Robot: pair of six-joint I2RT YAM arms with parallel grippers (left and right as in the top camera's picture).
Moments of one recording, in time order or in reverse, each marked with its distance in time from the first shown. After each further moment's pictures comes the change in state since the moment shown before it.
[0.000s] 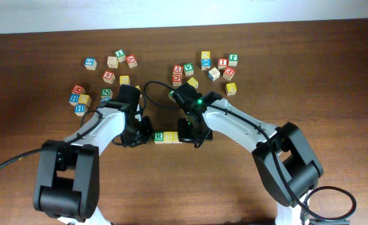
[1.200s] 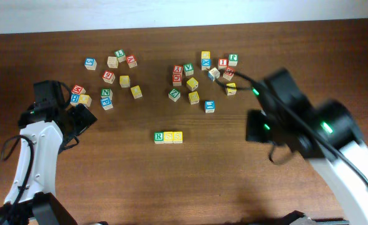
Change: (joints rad) left arm 0.451 -0.300 0.048 -0.135 -0.321 0.011; right arm -0.167 -0.730 0.175 -0.622 0.317 -0.096
